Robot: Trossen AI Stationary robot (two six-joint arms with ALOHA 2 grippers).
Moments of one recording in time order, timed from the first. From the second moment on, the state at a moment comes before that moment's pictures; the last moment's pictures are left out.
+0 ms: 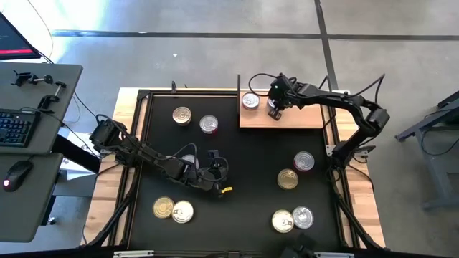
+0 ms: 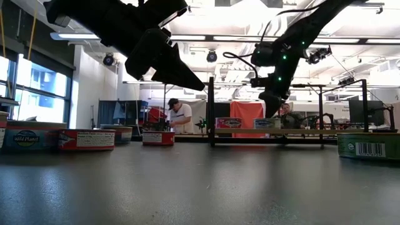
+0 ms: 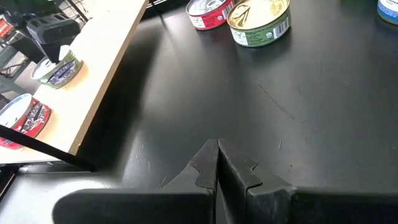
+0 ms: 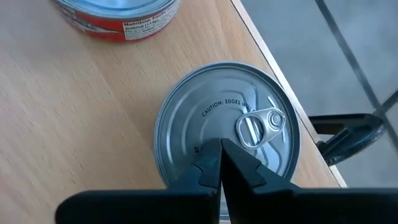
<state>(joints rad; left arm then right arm) -0.36 1.74 0.89 0.21 -0.63 0.06 -0.69 1.61 1.04 -0.52 0.21 -0.24</state>
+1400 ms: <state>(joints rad) -0.36 1.74 0.89 0.31 -0.63 0.12 0.54 1.39 1.03 -1.51 0.33 1.25</state>
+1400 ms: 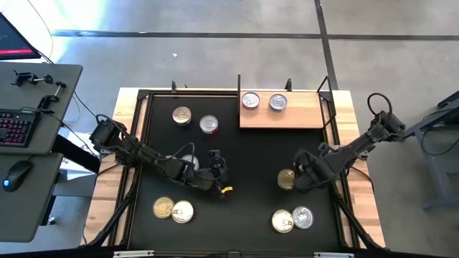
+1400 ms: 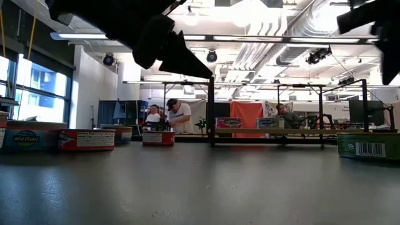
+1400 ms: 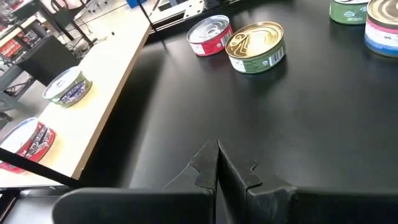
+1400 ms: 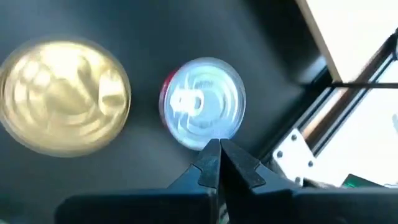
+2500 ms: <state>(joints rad) -0.37 1.74 0.89 0.34 -0.63 0.13 0.92 1.72 1.03 -0.35 0.25 1.14</state>
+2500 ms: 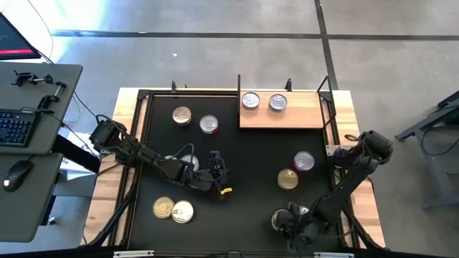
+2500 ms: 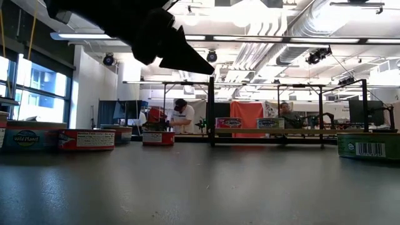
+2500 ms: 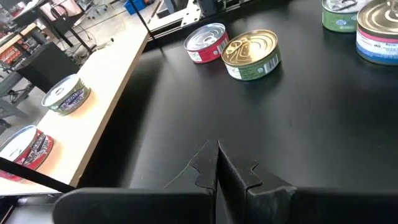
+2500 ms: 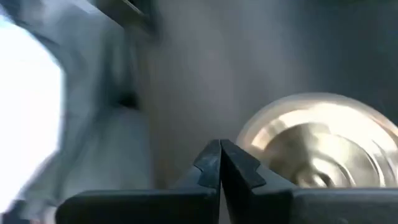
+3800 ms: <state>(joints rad) -0.40 1.74 0.89 0.34 -0.60 0.14 0.54 1.76 1.05 -0.44 0.37 0.61</state>
